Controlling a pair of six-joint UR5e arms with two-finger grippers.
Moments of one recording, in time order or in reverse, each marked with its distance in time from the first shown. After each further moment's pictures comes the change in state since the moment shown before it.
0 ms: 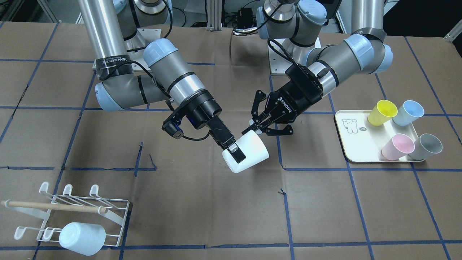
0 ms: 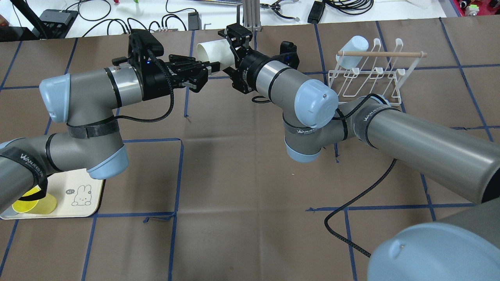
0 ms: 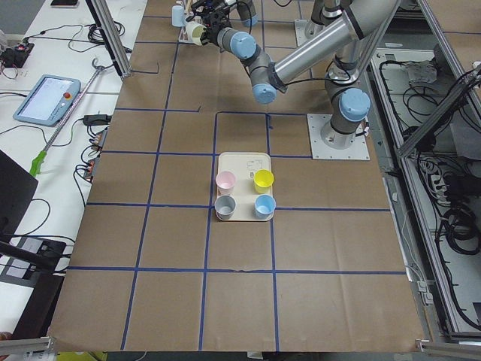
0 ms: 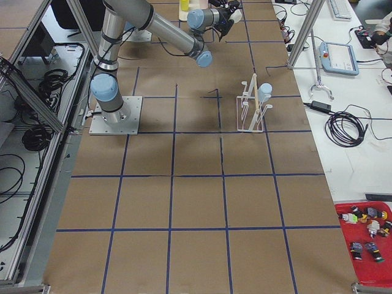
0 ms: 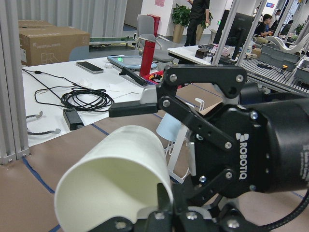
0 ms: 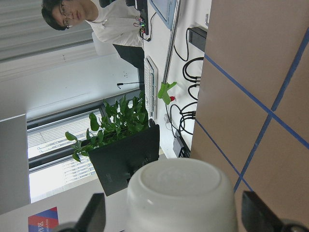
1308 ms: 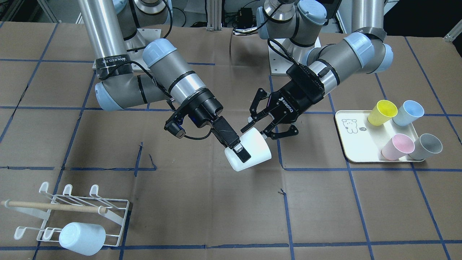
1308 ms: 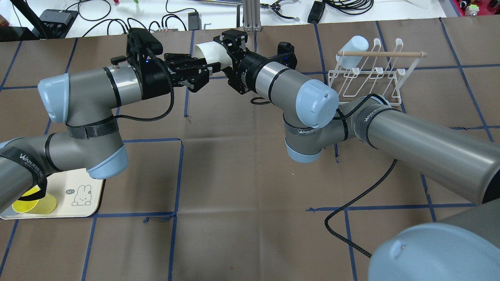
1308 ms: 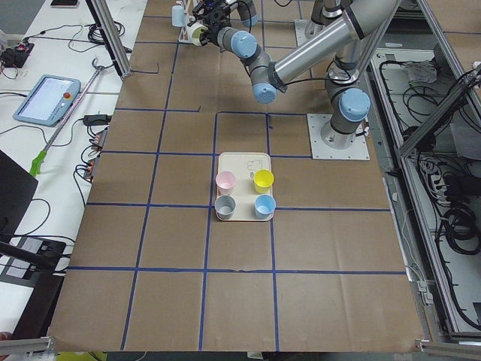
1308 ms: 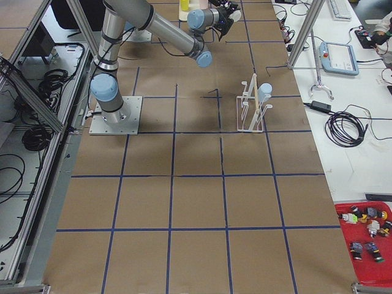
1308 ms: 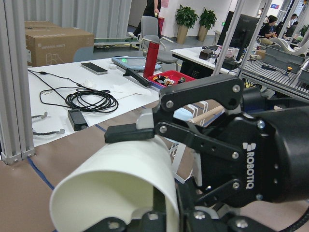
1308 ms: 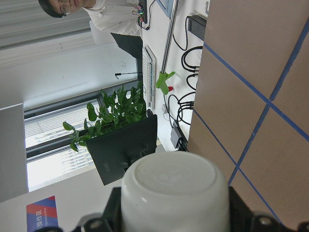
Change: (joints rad) left arm 0.000 0.003 0.001 0.014 0.025 -0.021; right arm -0.001 -0.002 0.005 0.000 0.041 -0.012
